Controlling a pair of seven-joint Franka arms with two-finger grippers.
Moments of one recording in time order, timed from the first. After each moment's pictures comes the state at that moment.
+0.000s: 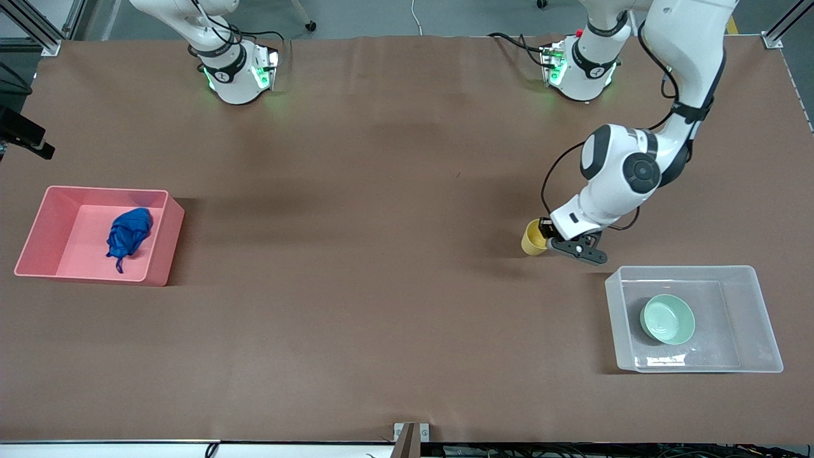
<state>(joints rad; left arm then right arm) -0.11 0.29 -0.17 -2.18 -0.14 2.56 0.16 -0.02 -0.02 -0.09 -1.47 -0.01 1.45 -0.03</state>
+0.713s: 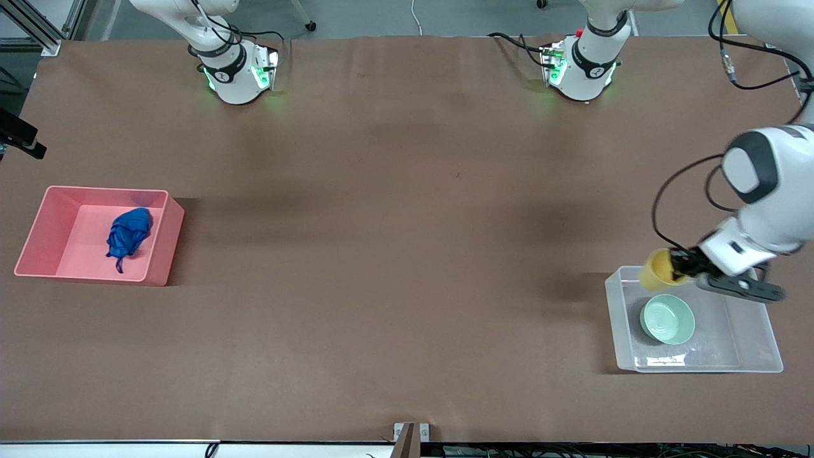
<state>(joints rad) -0.09 0.39 0.21 -1.72 -0.14 2.22 0.38 -0.02 -0.01 -0.09 -1.46 -0.02 1.45 -0.04</state>
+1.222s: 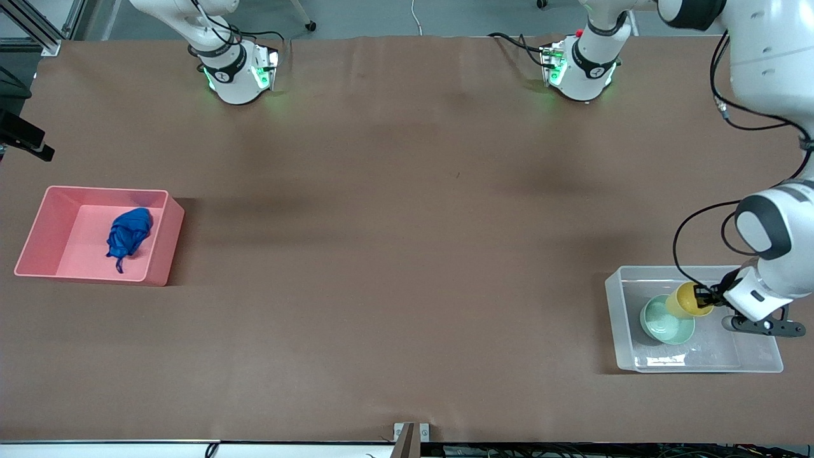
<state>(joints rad) -0.05 0.68 0.27 -1.53 -0.22 2.27 0.41 -0.02 0.00 -0.09 -1.46 -0.01 1.44 -0.03</state>
